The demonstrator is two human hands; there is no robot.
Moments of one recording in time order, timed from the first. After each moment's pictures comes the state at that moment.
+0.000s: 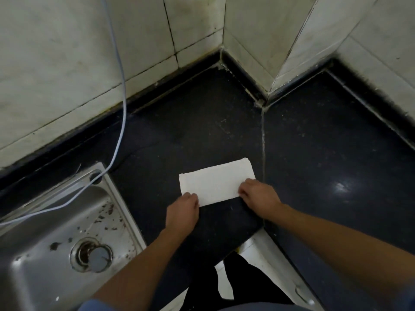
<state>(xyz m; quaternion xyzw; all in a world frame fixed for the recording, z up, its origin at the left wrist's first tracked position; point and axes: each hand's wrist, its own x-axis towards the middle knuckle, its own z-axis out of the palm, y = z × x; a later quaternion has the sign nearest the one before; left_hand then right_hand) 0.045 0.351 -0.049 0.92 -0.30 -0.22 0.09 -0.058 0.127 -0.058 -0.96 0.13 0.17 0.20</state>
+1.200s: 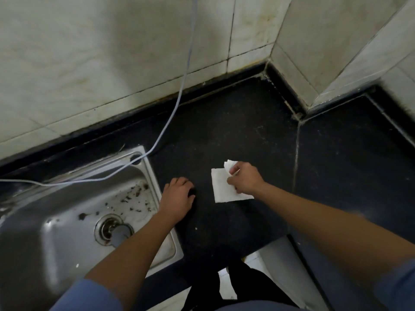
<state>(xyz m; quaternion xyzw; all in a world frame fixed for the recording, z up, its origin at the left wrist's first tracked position) 0.096 0.435 -0.030 0.94 -0.27 -0.19 0.08 0.054 0.214 -0.013 -0.82 0.32 0.21 0.43</state>
